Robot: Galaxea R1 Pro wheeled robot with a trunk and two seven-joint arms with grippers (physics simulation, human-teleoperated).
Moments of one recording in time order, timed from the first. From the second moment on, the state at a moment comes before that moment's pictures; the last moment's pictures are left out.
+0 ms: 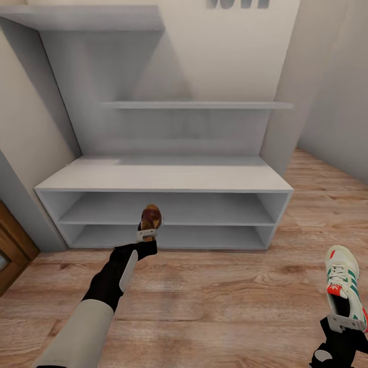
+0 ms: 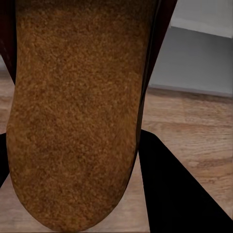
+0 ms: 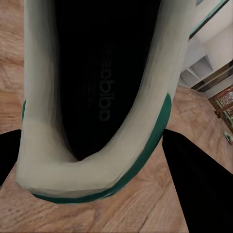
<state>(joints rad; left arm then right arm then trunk) -0.71 -0.14 0.02 -0.91 0.12 0.62 0.02 -0.51 -0.27 0.13 -0.14 0.06 -0.37 -0.87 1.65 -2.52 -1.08</state>
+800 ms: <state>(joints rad) -0.71 -0.14 0.02 -0.89 0.11 0.62 0.02 -0.51 -0.27 0.13 -0.14 0.06 -0.37 -0.87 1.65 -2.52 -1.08</state>
